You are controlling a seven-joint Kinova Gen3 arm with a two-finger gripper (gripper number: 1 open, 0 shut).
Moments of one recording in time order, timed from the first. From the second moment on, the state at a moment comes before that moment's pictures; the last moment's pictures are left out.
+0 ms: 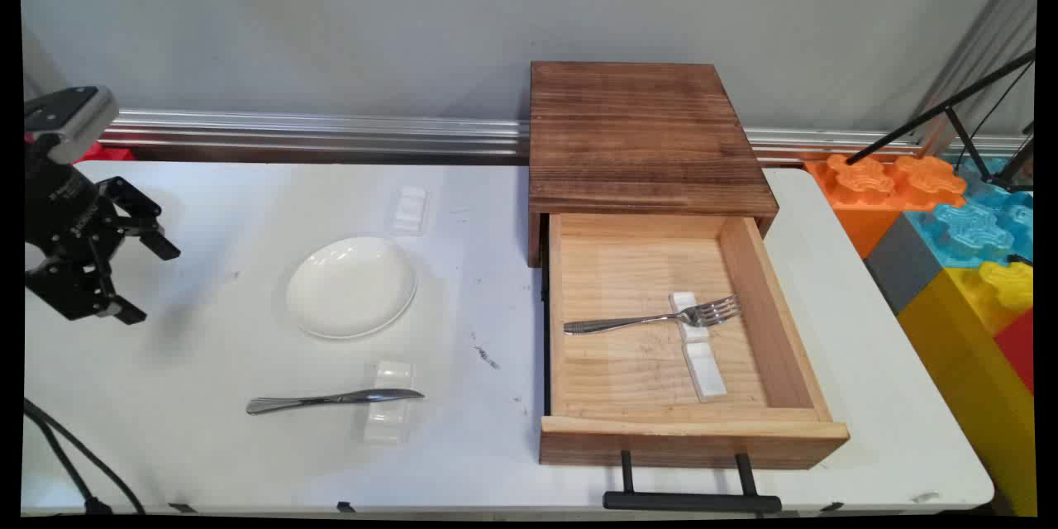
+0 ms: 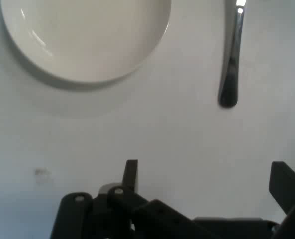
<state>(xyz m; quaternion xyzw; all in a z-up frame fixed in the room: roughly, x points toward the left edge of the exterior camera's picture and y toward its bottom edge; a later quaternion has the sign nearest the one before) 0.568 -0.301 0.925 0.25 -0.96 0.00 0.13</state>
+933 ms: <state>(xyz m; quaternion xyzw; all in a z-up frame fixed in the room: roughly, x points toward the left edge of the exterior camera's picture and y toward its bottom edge) 0.500 -0.284 0.861 0.25 -0.95 -0.02 0.18</state>
